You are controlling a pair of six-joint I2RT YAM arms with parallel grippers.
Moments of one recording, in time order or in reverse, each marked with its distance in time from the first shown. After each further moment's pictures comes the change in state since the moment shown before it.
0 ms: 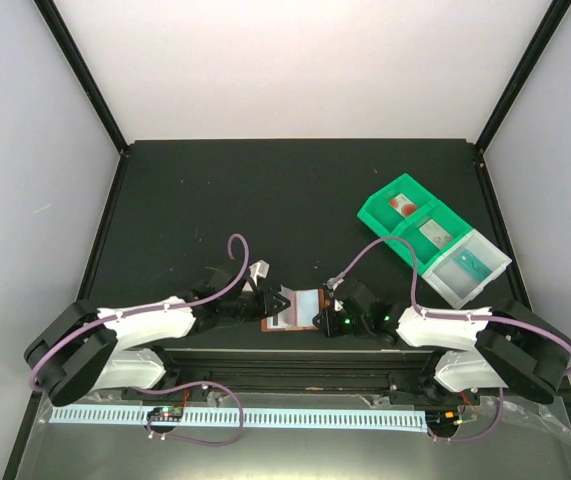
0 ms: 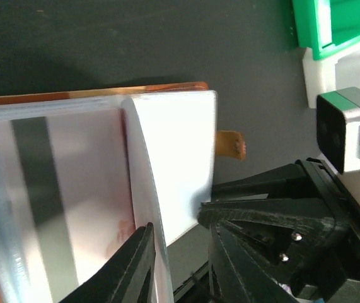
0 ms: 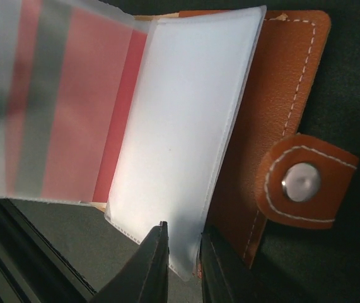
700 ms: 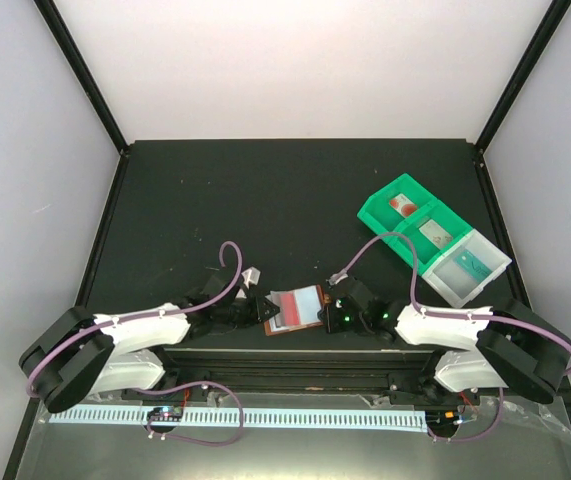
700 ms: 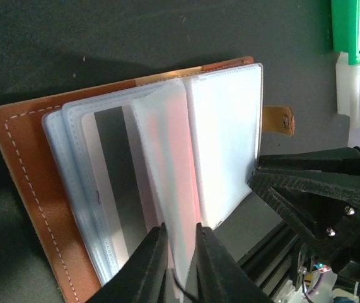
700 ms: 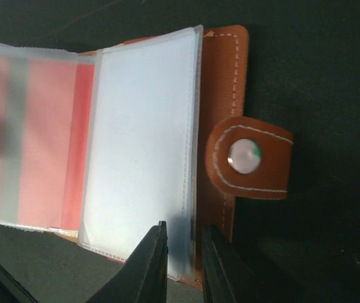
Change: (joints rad) left arm 0.017 -0.030 -0.075 0.005 -0.024 -0.012; right arm 0.000 0.000 0.031 -0.072 0.134 -0.030
